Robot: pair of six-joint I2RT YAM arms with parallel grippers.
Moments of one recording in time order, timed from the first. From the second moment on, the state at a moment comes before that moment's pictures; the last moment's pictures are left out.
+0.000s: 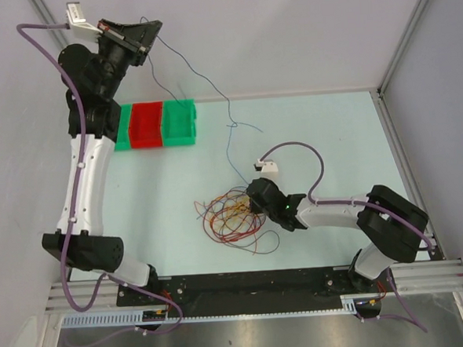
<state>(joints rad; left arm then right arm) -0.12 1.51 1.87 -0.01 0.32 -1.04 0.98 1.58 0.78 0.09 0.43 0.72</state>
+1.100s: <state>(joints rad) 0.06 1.65 1.96 0.05 0.25 -0.96 0.65 1.39 0.62 0.04 0.24 0.78</state>
